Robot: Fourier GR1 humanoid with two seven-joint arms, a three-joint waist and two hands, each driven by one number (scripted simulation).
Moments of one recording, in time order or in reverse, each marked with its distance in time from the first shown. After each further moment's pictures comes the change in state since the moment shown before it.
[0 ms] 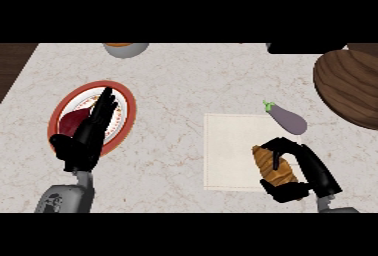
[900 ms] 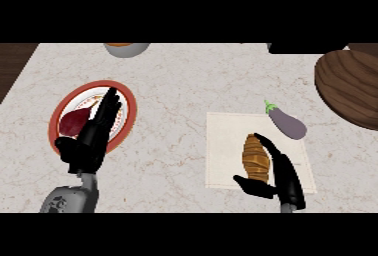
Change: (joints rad) left arm 0.009 -0.012 -0.039 -0.035 -0.010 0.031 0.019; right arm 0.063 0.226 0.069 -0.002 0.185 -0.331 0.296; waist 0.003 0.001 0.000
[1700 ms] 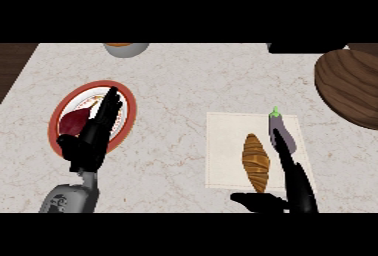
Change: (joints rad) left arm -0.013 0.022 -0.024 0.014 0.020 0.025 0.004; right arm 0.119 0.017 0.035 -0.278 -0.108 0.014 0.065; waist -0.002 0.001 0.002
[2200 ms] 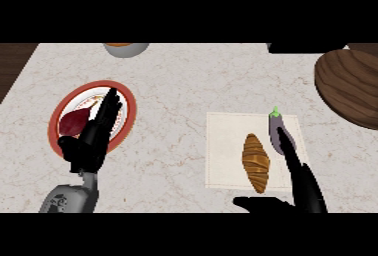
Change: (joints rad) left arm 0.003 0.026 -0.027 0.017 0.031 0.035 -0.025; right arm 0.008 -0.029 0.028 -0.120 0.029 0.030 0.097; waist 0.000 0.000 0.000
